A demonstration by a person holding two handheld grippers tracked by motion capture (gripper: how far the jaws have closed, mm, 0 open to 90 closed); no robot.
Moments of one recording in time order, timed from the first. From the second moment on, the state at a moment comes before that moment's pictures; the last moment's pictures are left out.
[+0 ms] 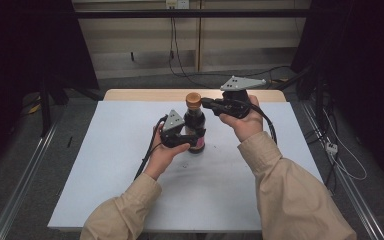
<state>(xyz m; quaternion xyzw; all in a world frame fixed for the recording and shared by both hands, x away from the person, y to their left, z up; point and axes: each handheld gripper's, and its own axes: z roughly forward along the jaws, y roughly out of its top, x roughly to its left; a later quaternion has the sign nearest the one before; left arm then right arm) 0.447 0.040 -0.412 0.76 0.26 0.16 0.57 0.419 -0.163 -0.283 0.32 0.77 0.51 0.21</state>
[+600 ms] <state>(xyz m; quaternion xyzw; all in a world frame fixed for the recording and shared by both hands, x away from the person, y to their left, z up) 0.443 0.034 -0.411 0.76 0.27 0.17 0.56 0.412 -0.156 -0.251 0.30 0.75 0.54 0.24</state>
